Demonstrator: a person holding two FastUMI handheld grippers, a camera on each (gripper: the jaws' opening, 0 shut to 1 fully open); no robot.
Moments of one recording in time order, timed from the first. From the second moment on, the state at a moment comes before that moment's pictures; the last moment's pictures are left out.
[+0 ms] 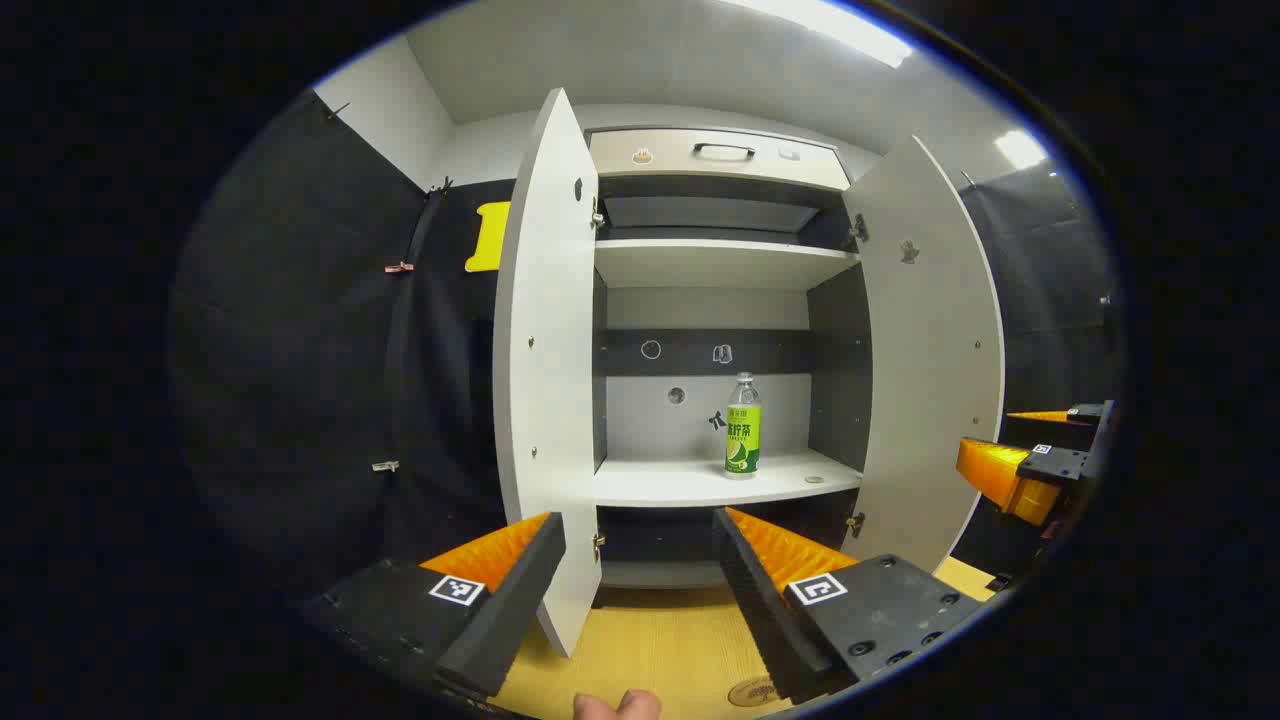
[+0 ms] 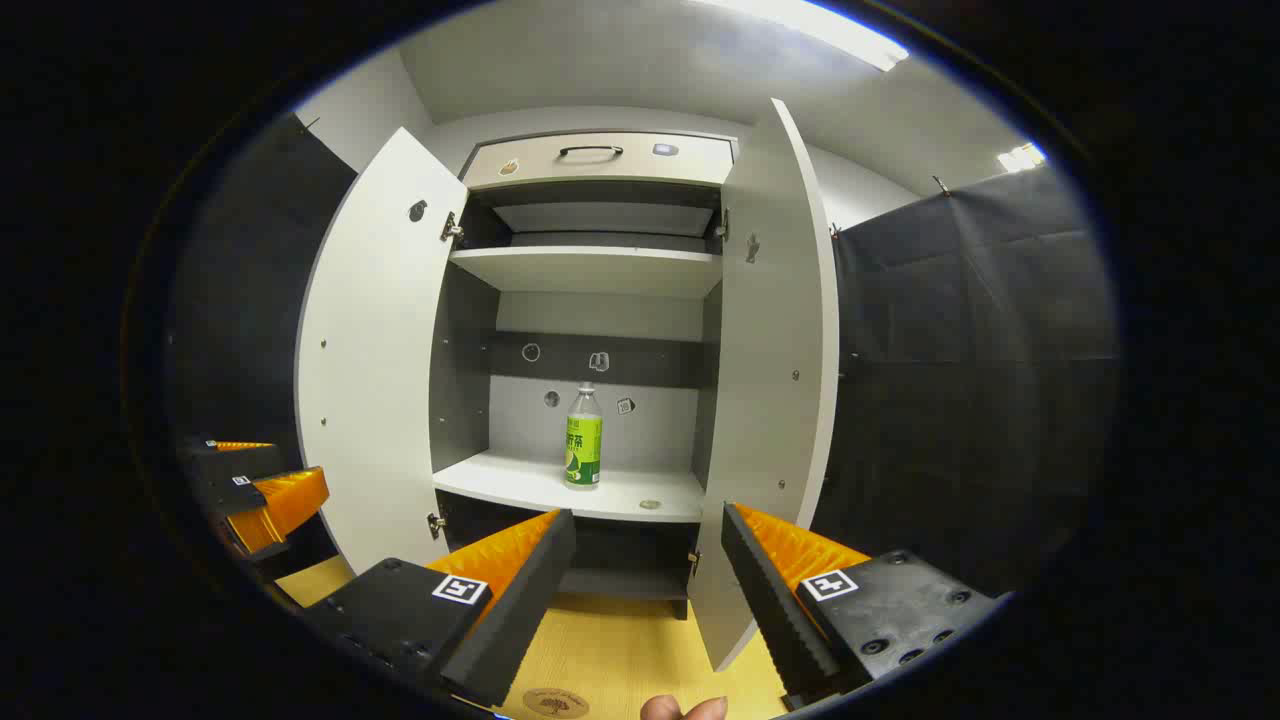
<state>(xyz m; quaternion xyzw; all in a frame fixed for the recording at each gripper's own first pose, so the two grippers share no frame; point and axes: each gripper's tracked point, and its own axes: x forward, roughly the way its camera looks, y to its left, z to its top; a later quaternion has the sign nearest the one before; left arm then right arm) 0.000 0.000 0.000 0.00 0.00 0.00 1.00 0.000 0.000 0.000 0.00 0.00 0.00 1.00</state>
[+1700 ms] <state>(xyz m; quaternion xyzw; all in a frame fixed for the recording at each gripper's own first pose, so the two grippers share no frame) 0.071 -0.062 0.031 0.02 -0.02 -0.04 1.00 -0.021 -0.050 0.011 0.01 0.00 0.01 1.00</state>
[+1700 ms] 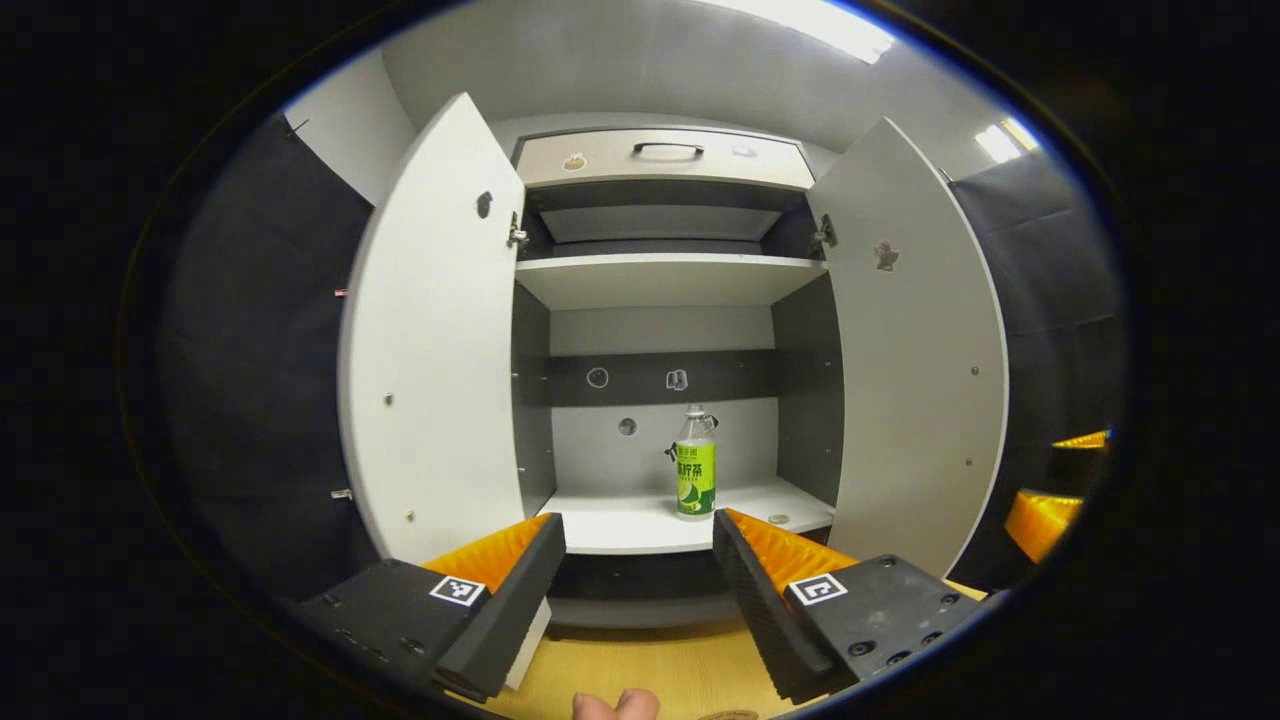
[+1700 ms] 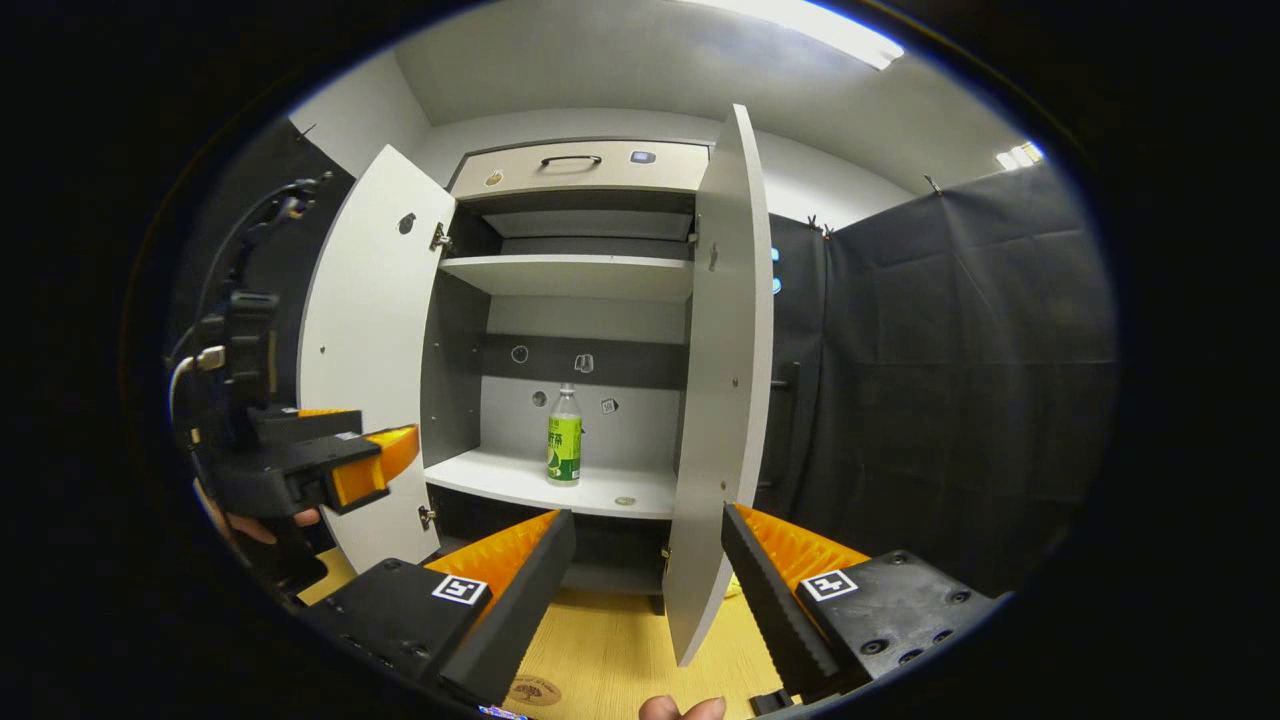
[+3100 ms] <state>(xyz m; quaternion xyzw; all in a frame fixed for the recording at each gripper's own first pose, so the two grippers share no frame) 0.377 -0.151 -0.013 0.00 0.03 -0.05 1.00 0.049 -0.065 -0.031 0.06 0.05 0.08 0.99</state>
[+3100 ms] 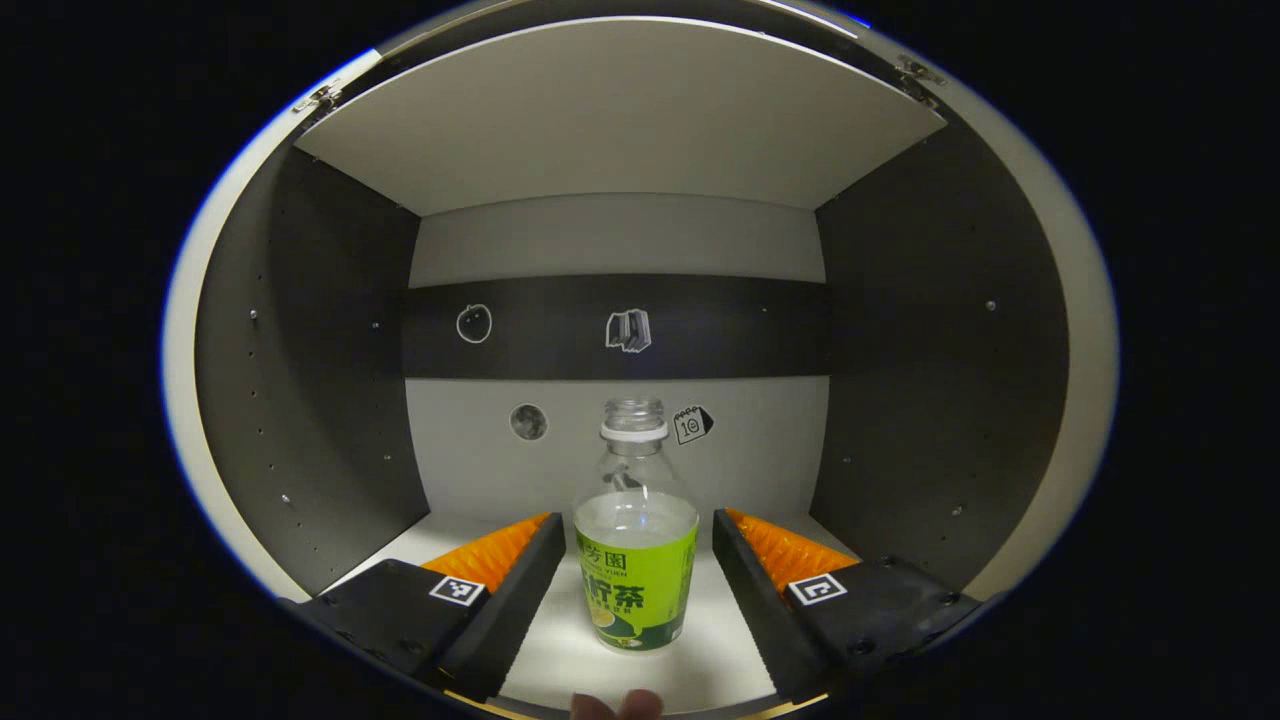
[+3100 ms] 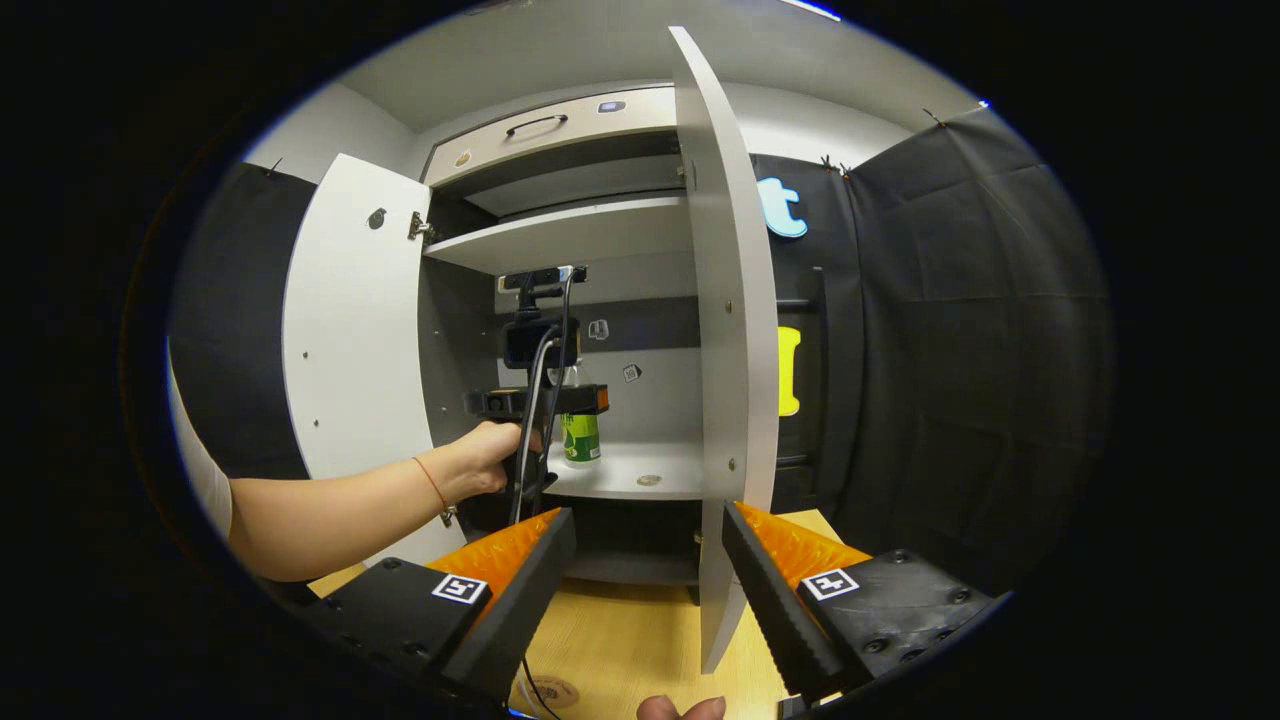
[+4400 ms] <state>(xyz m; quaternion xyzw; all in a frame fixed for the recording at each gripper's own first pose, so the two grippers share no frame) 0.132 -0.106 0.016 0.00 -0.01 -0.13 0.99 0.001 -0.055 -0.005 0.04 0.02 0.02 1.00</state>
